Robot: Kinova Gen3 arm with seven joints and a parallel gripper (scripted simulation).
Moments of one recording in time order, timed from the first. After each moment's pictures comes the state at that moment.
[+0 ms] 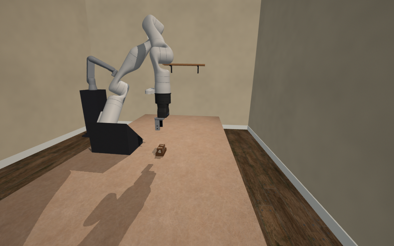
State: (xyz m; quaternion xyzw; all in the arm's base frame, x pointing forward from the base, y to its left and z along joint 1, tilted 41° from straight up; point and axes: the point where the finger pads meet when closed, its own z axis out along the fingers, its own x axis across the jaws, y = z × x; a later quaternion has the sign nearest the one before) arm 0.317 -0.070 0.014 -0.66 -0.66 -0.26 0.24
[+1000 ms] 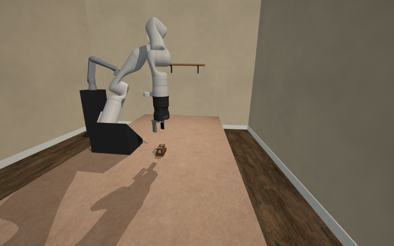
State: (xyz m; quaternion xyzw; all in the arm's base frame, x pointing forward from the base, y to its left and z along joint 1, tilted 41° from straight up) arm 0.314 -0.057 0.007 -0.80 -0.47 -0.20 0.30
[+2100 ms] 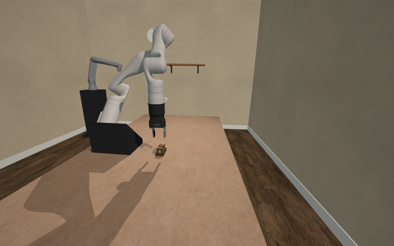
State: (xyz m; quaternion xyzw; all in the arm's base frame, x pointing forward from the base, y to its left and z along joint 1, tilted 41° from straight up) arm 0.319 -0.042 -0.023 -0.94 -0.01 -0.02 0.35
